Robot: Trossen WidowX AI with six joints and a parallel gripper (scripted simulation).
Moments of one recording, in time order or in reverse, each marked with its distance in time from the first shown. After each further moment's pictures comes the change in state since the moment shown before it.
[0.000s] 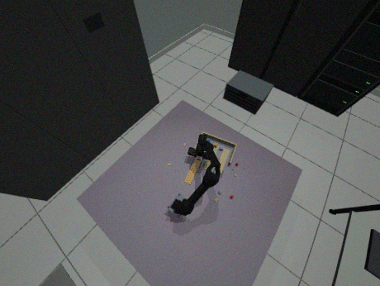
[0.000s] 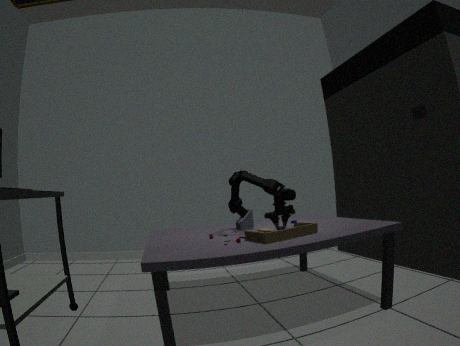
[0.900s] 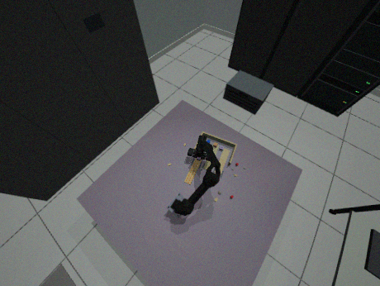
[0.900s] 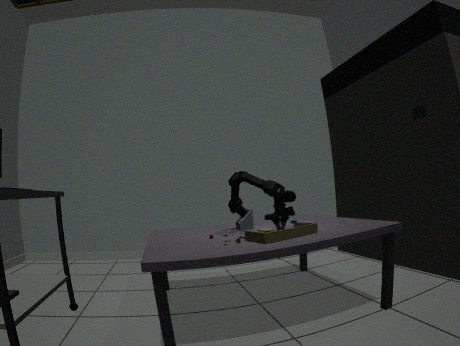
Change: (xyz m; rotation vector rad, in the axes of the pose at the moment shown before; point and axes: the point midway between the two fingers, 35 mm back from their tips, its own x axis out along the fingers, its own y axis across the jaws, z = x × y) arm 0.009 0.001 -0.003 -0.003 0.006 -0.001
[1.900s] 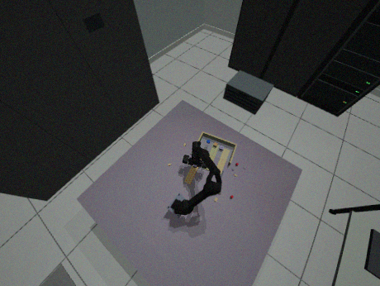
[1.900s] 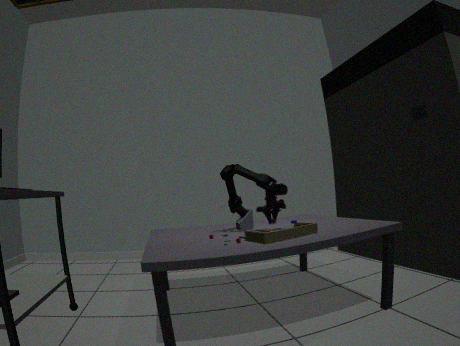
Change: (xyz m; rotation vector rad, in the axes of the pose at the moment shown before) arm -0.041 0.014 -0.084 -0.017 0.011 -0.003
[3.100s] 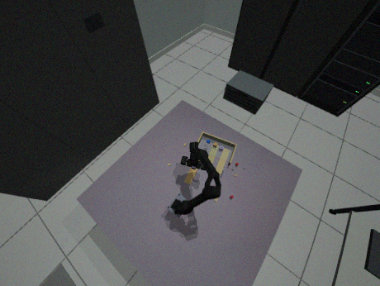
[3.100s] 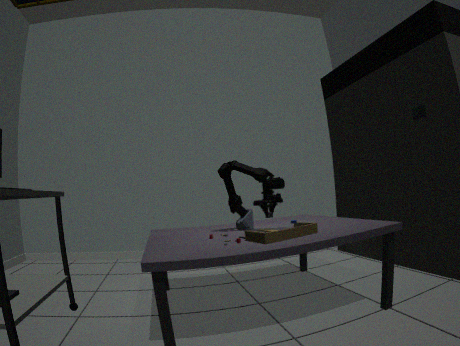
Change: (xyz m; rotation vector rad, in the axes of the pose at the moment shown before) arm -0.035 0.004 -0.027 -0.002 -0.001 -0.001
